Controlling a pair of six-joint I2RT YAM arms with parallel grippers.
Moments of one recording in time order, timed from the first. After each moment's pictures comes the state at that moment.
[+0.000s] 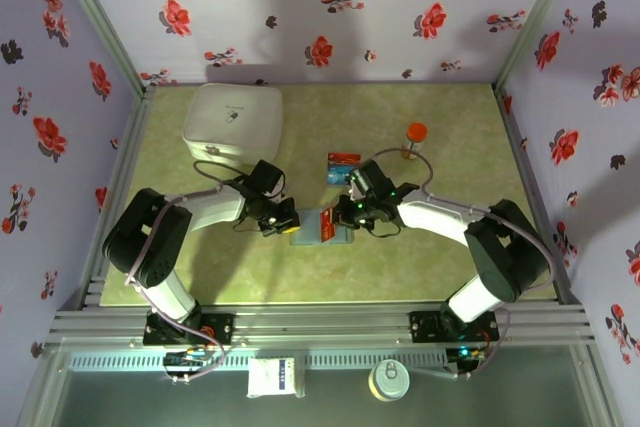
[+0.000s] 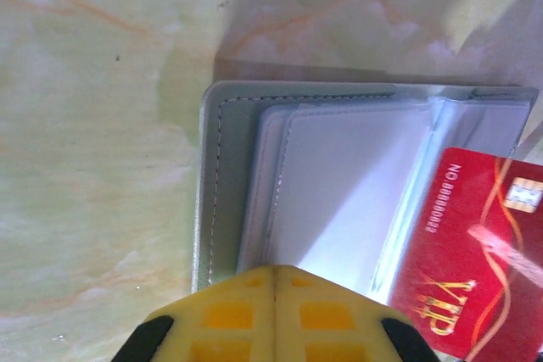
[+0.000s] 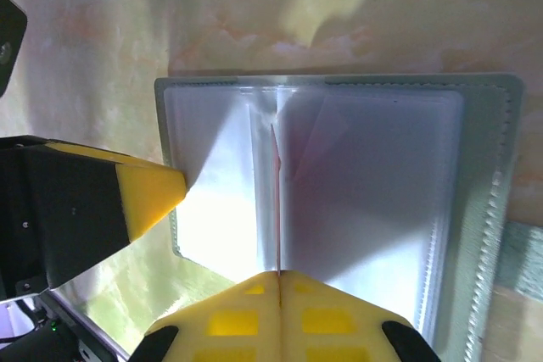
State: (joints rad) left arm -0.60 1.67 0.85 -0.34 0.42 -0.81; right arm 0.67 1.55 0.84 -0.29 -0.39 0.78
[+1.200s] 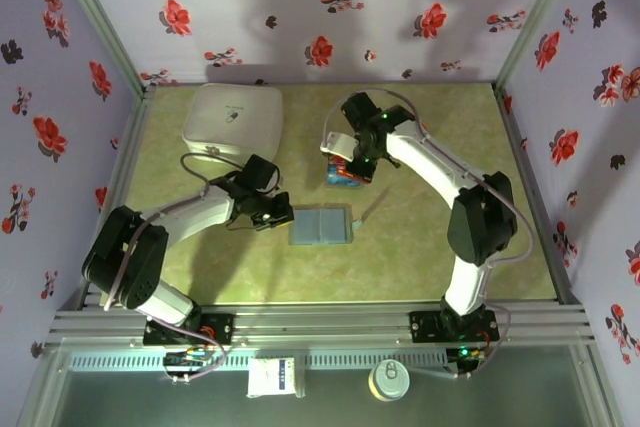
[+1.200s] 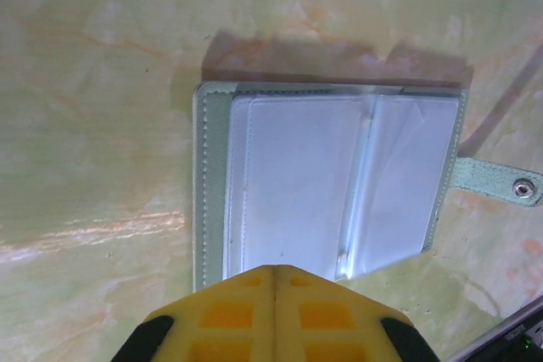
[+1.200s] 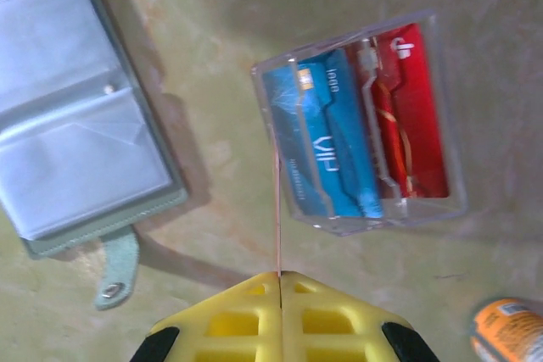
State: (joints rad) left arm -0.60 1.52 0.86 -0.44 0.34 -0.77; right arm 0.56 1.84 1.65 -1.06 -0.09 -0.72
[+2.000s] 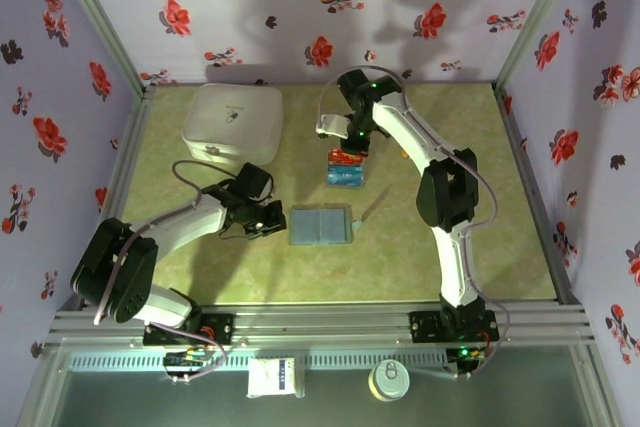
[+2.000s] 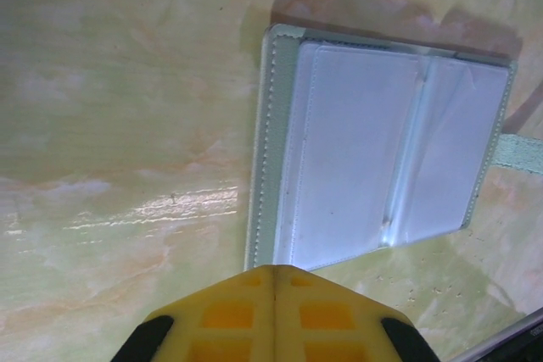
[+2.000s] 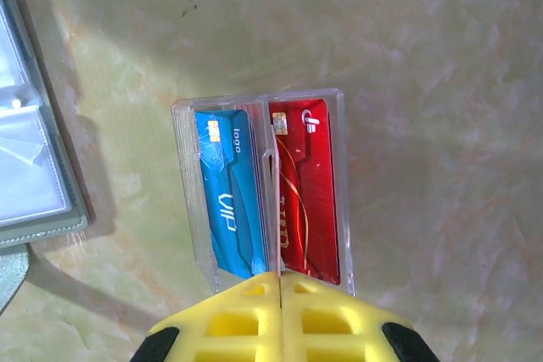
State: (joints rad) left arm -0.60 1.45 0.78 -0.48 0.31 -0.78; right arm 0.49 2.19 2.11 -1.26 -0.16 -0.94
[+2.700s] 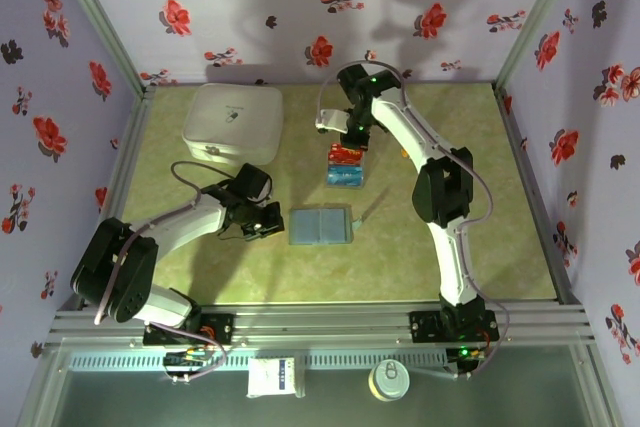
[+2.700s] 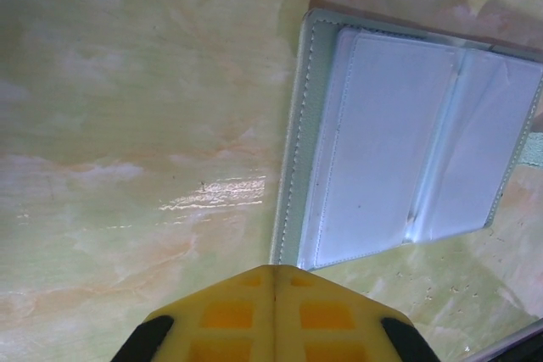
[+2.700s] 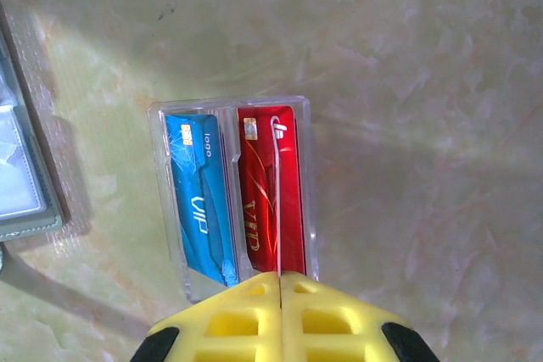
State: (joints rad) left arm -0.59 1.45 0.78 -0.51 0.31 -0.78; right arm 0.48 2.24 2.22 -1.31 -0.15 -0.97
